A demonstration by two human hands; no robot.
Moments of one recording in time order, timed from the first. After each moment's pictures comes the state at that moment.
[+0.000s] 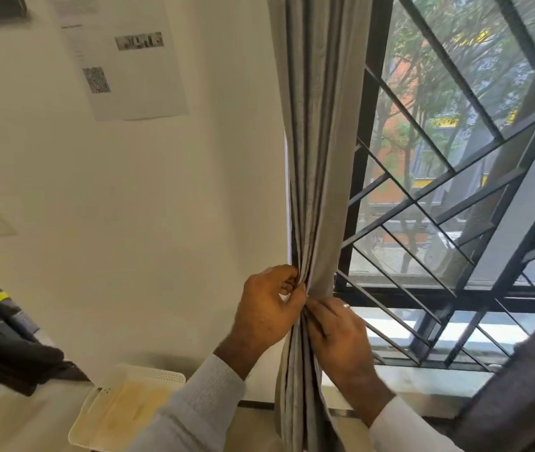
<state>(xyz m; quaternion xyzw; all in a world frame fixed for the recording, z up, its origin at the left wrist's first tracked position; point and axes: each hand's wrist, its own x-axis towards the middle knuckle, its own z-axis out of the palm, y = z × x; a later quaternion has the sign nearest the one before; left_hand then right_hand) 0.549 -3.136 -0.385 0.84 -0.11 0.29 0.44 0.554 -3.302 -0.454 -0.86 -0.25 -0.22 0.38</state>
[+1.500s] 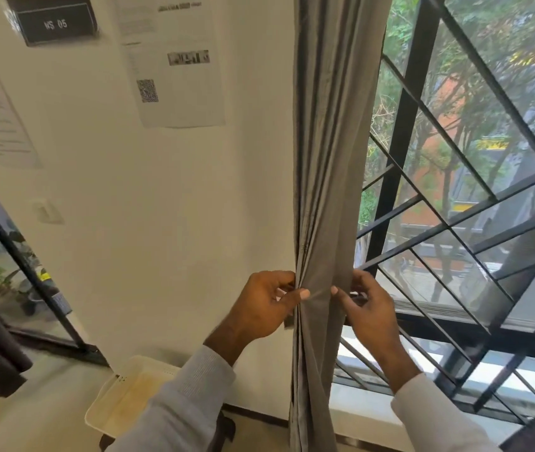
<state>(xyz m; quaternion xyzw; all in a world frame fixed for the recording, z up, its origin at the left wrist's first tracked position) 0.563 -3.096 -0.375 0.86 -0.08 0.19 0.46 0.633 -3.314 -0.419 -0.77 -0.14 -0.07 0.62</state>
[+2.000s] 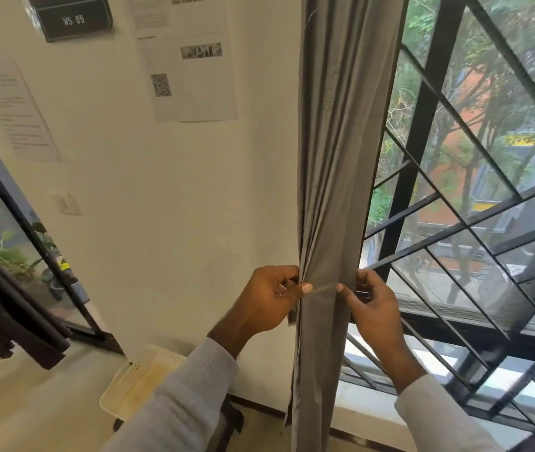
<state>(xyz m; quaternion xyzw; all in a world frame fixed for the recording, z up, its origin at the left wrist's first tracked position) 0.563 -3.087 -0.376 0.87 -0.07 0.19 0.45 0.634 -3.303 -0.420 -0.75 -0.13 -0.05 0.64</state>
